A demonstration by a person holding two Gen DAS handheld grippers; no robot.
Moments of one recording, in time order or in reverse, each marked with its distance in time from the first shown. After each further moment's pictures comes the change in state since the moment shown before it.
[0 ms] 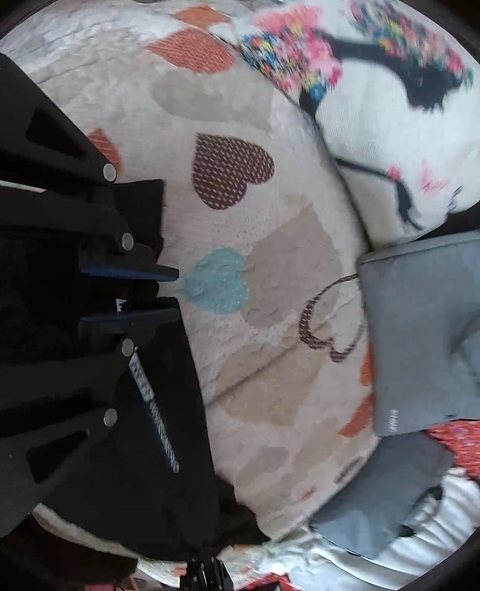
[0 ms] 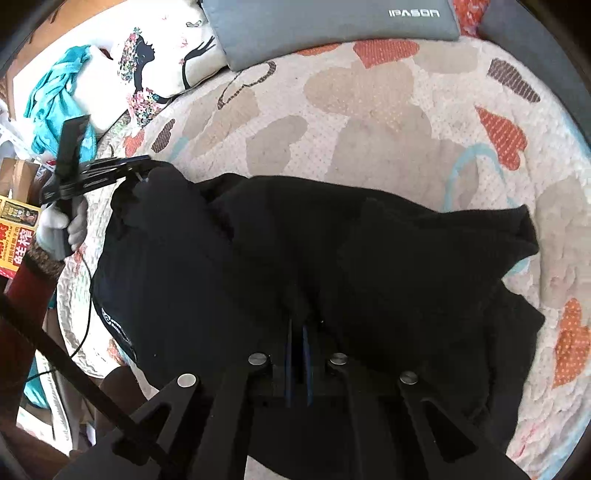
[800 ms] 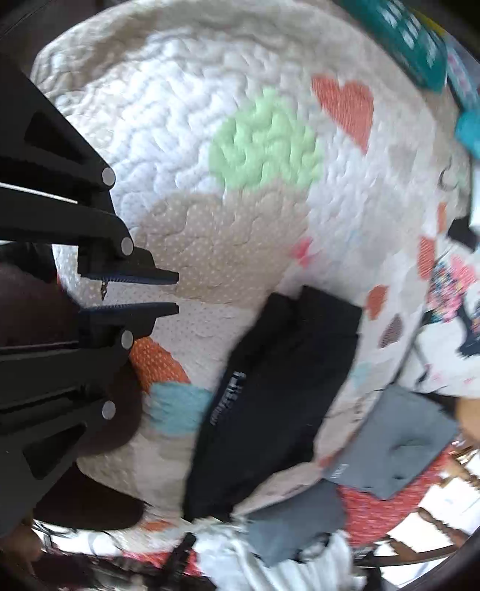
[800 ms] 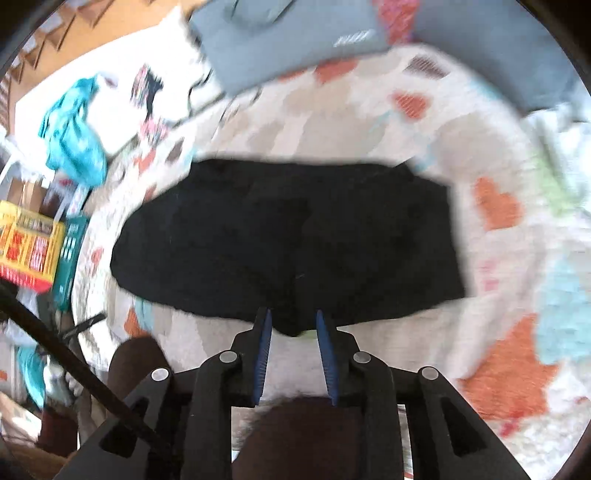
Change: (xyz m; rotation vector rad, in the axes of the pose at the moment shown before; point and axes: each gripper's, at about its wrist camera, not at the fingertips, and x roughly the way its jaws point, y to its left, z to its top) left arm -0.140 -0.041 -0.290 -0.645 -0.088 0.043; right arm -0.105 -0.027 -0.109 0.152 -0.170 -0.047
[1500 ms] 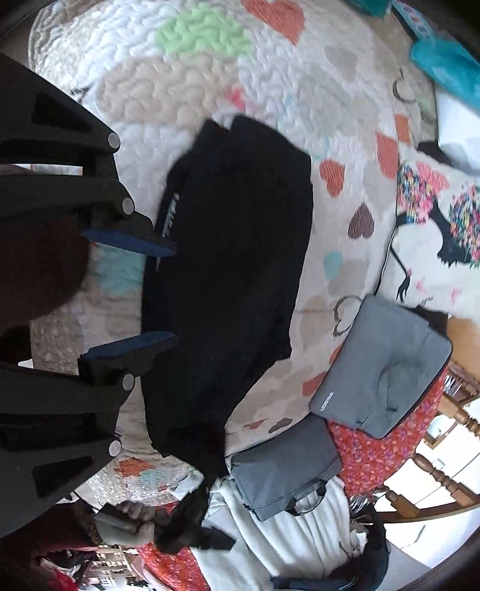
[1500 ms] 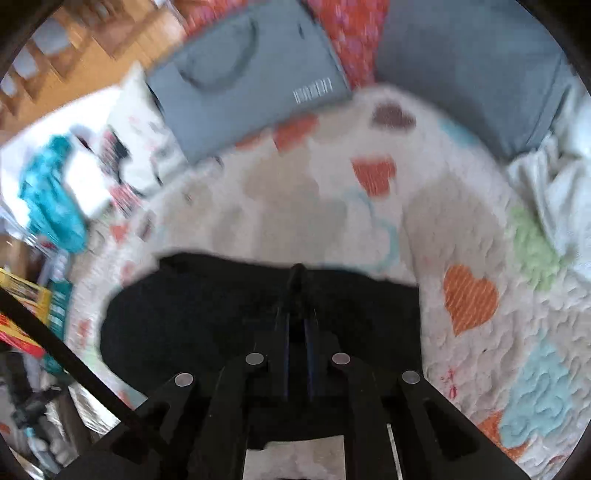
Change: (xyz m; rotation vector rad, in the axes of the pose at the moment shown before) left arm 0.013 -0.130 0.039 0.070 -0.045 -0.168; right arm -0.008 -0.012 0.061 0.065 -0.191 0.025
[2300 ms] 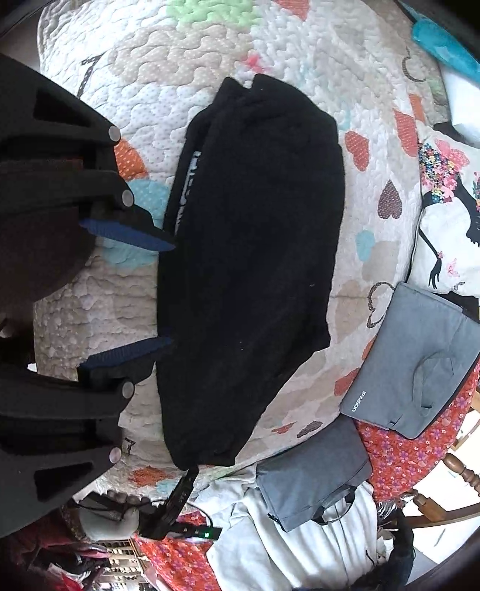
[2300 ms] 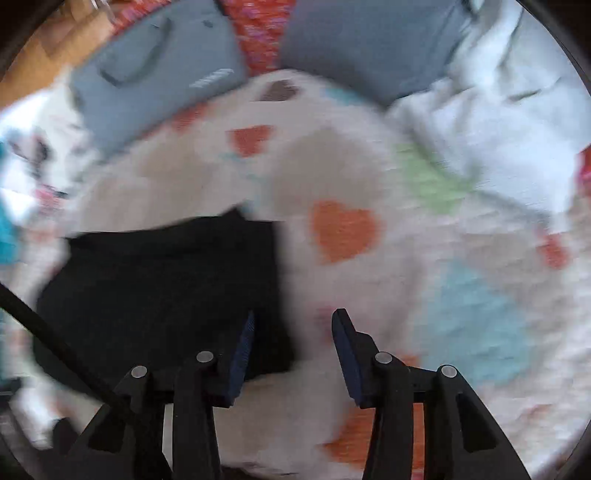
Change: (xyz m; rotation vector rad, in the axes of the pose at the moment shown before) left arm 0.034 -0.027 -0.011 0.027 0.077 0.039; right arm 0.011 -0.060 -0.049 0.046 0.050 -0.498
